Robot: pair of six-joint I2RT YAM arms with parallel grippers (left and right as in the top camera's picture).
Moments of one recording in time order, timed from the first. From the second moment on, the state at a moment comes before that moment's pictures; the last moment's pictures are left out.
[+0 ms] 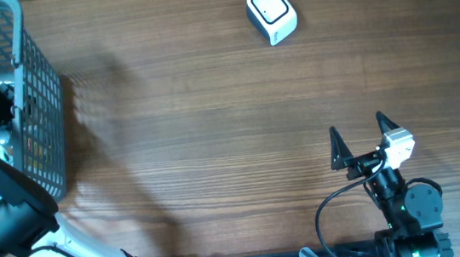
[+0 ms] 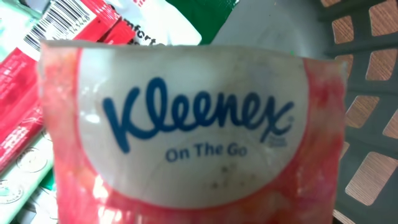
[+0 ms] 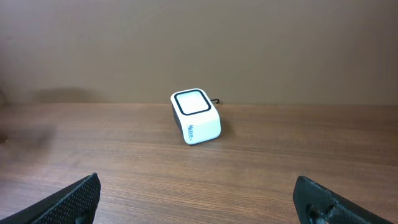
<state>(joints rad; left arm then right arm) 0.61 2.04 1.67 -0.88 0.19 -0.10 0.10 0.02 0.01 0.00 -0.13 0.08</state>
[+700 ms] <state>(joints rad) 0.41 1.47 1.85 -0.92 0.18 -0.26 0.10 0.02 0.01 0.00 -0.13 0.08</state>
